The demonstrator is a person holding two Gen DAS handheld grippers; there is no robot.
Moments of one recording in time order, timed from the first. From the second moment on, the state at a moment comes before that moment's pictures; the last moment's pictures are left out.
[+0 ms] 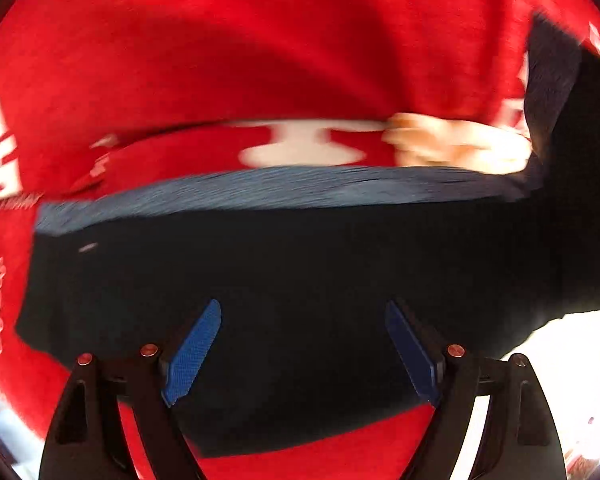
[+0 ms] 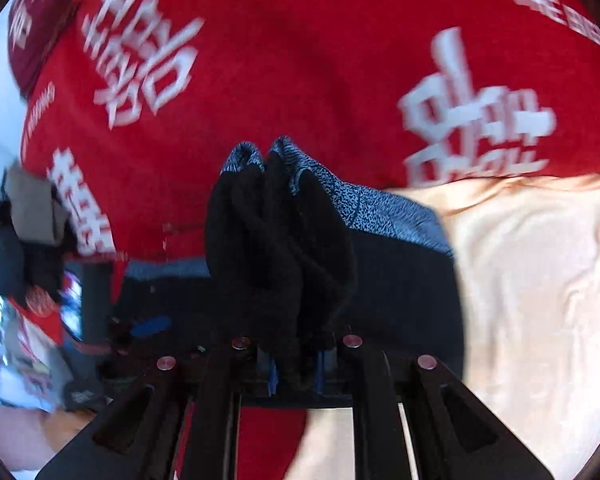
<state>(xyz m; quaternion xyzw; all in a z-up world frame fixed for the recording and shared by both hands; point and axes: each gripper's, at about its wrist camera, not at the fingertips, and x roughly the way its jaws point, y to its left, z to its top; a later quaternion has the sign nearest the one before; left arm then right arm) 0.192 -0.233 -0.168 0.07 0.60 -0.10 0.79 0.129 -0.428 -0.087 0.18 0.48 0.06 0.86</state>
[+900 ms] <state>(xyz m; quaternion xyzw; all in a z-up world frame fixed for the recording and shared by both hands) 0.182 -0.201 -0.177 -0.04 0.65 -0.21 0.72 0.093 -0.441 -0.193 0.52 0.50 0.00 0.69</state>
